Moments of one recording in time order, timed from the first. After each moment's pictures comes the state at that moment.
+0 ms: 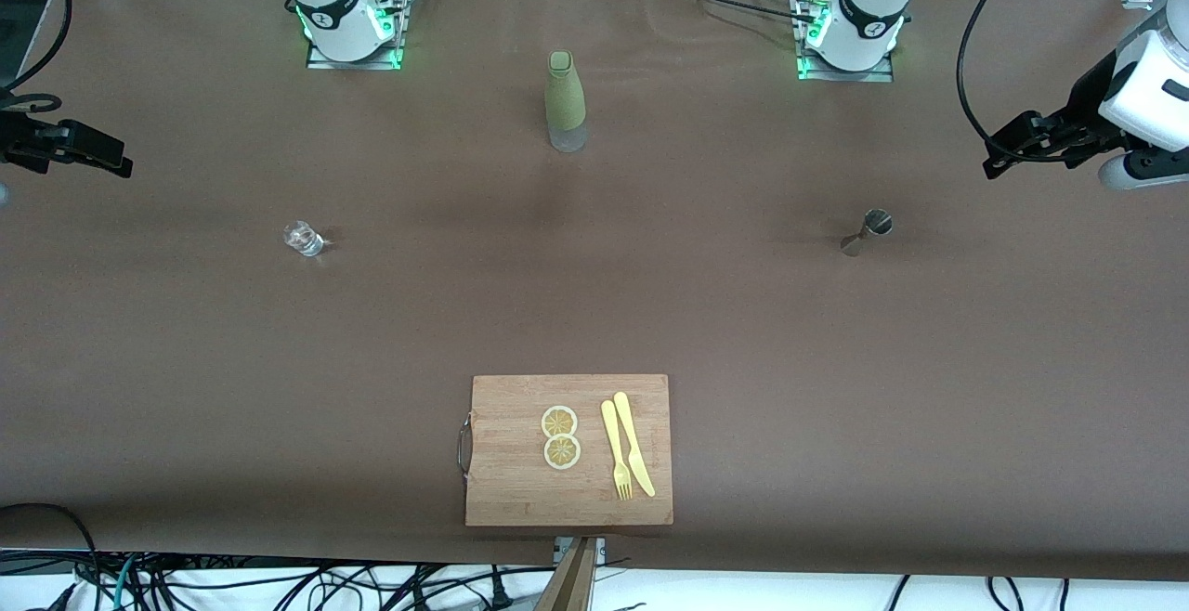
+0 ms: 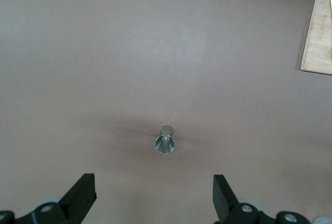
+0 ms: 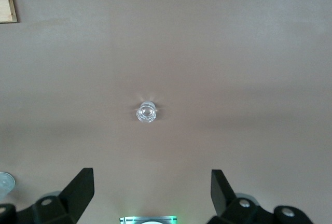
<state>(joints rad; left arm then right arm) -0.07 -0.04 0.01 -1.65 0.00 1.59 -0.24 0.03 0.09 -0.10 -1.49 -0.03 1.46 -0.04</state>
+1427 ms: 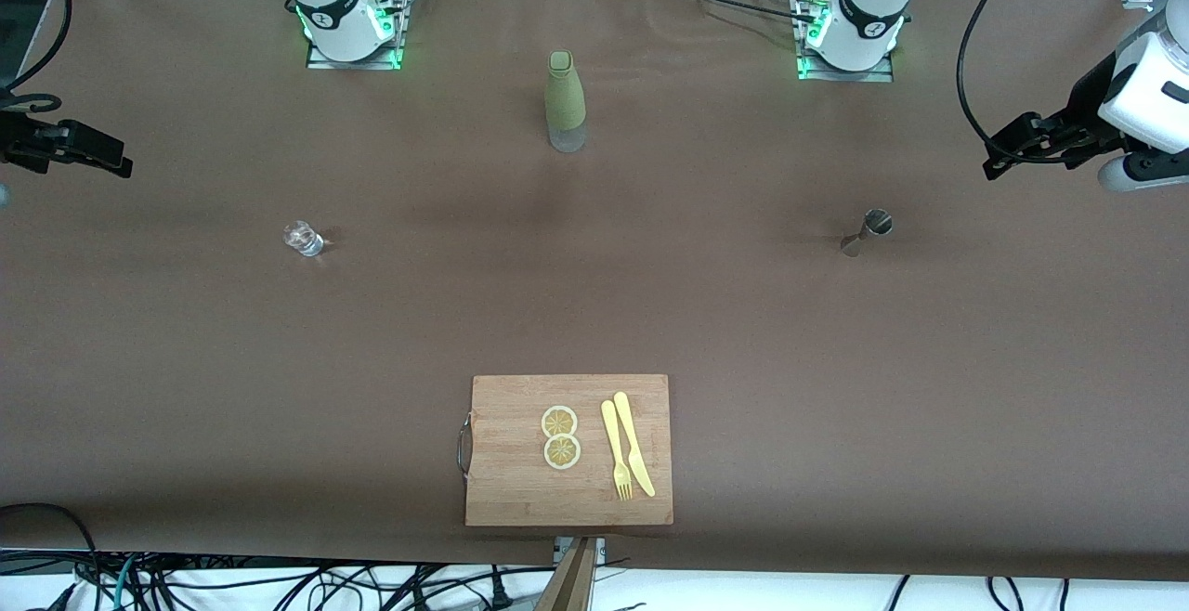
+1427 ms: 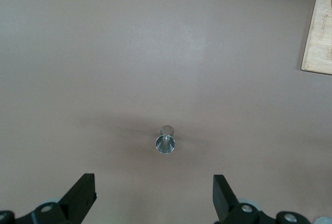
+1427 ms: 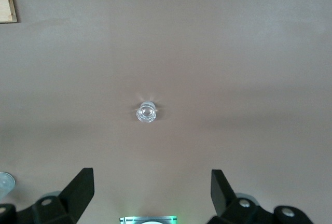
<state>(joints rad) -0.07 -0.04 0.01 -1.65 0.00 1.59 -0.24 0.03 0.09 -0.10 -1.49 -0.03 1.46 -0.04</state>
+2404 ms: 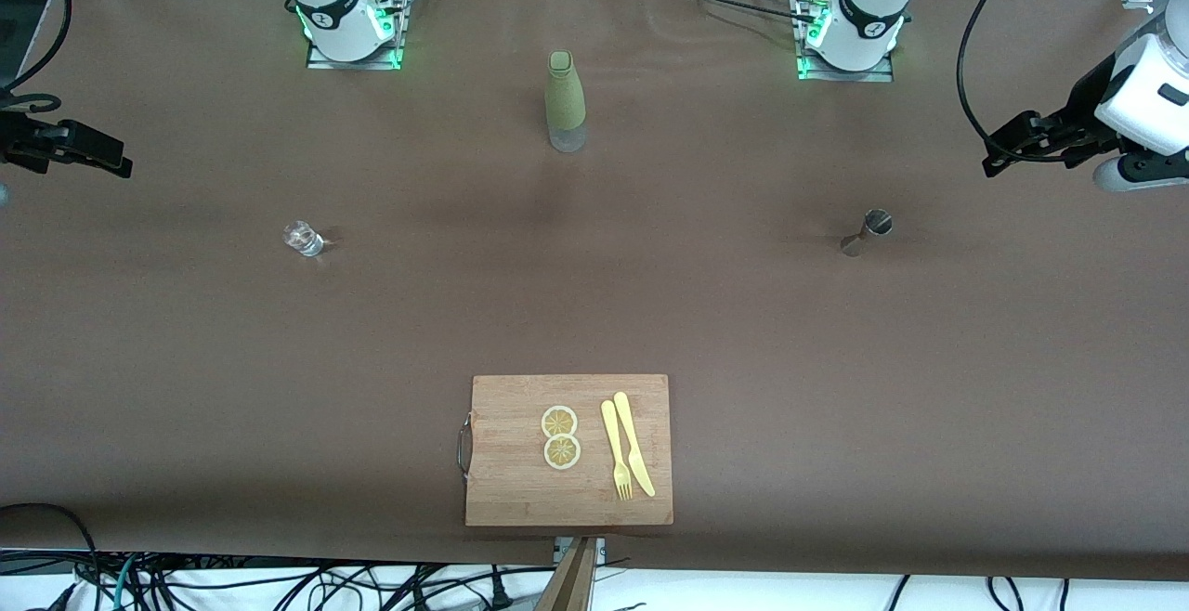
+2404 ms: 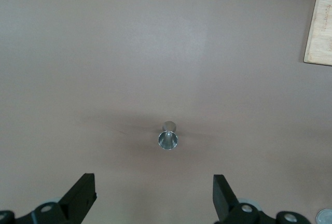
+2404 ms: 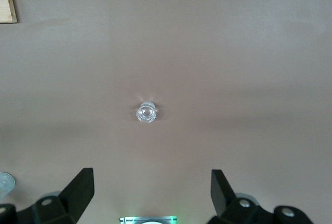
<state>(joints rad) -0.07 -0.04 0.02 -1.64 0.00 1.57 -0.20 0.03 0.09 -0.10 -1.49 -0.03 1.46 -0.04</state>
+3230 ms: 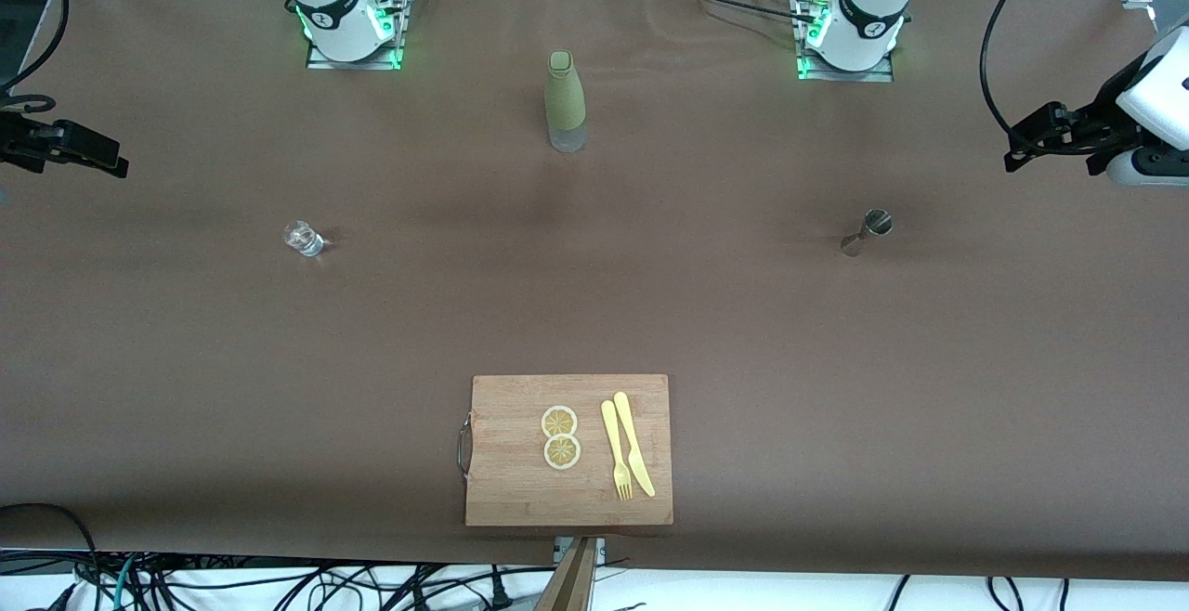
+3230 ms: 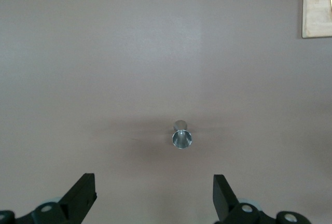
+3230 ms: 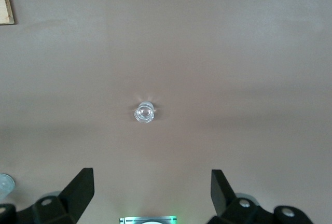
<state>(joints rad) -0.07 -0.04 0.06 -1.64 0.00 1.56 0.04 0.03 0.09 -0.11 -1.49 -0.03 1.46 -0.04</state>
